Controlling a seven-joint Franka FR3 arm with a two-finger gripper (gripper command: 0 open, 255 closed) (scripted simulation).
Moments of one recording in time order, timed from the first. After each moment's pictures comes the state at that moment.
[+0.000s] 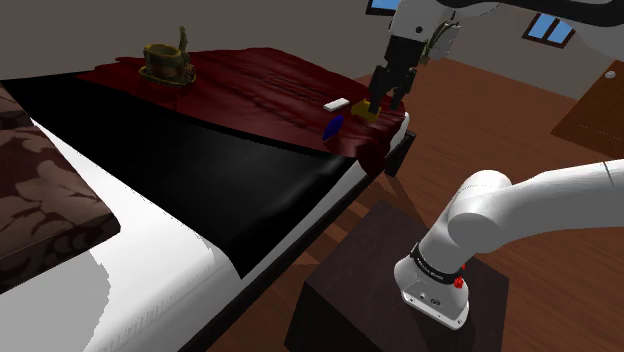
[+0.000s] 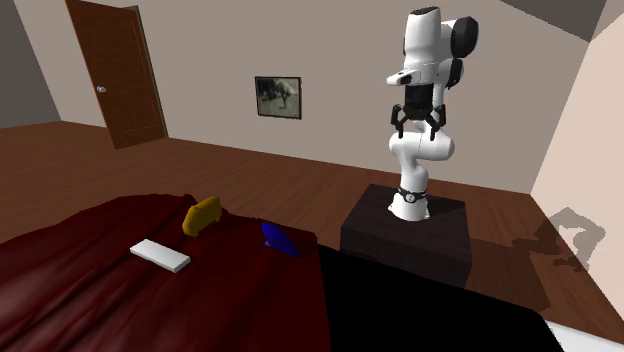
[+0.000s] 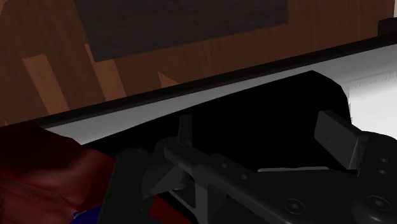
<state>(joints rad) -0.01 -0.74 -0.05 -2.31 0.05 1.50 0.12</state>
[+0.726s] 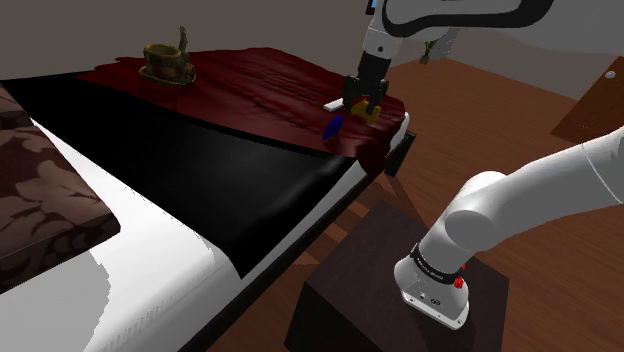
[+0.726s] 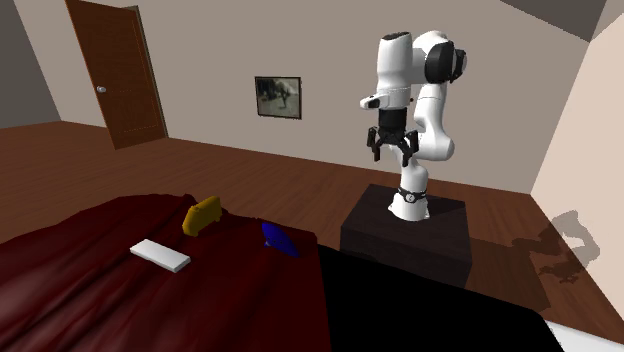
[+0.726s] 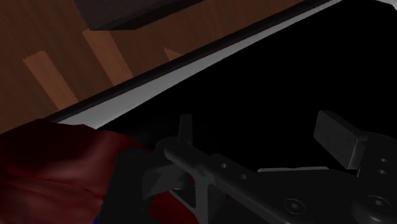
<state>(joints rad) -0.07 -0.51 -0.10 -2.31 0.03 1.78 0.18</state>
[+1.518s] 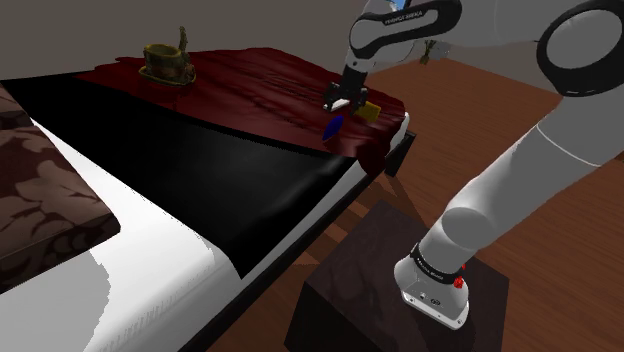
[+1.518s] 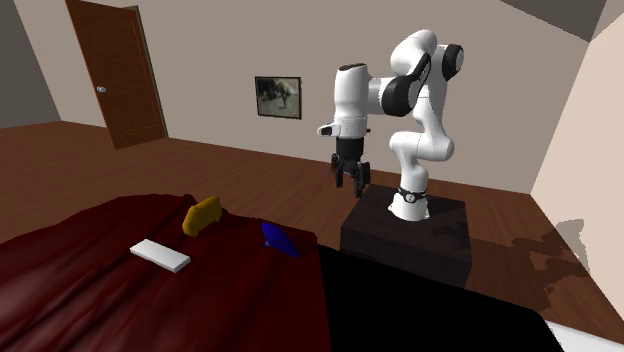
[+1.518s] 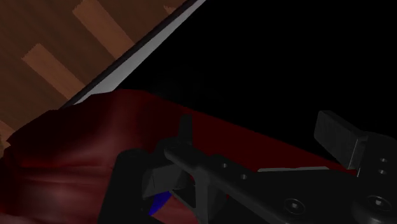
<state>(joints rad) -0.14 -0.16 -0.18 -2.19 0.06 2.08 0.25</state>
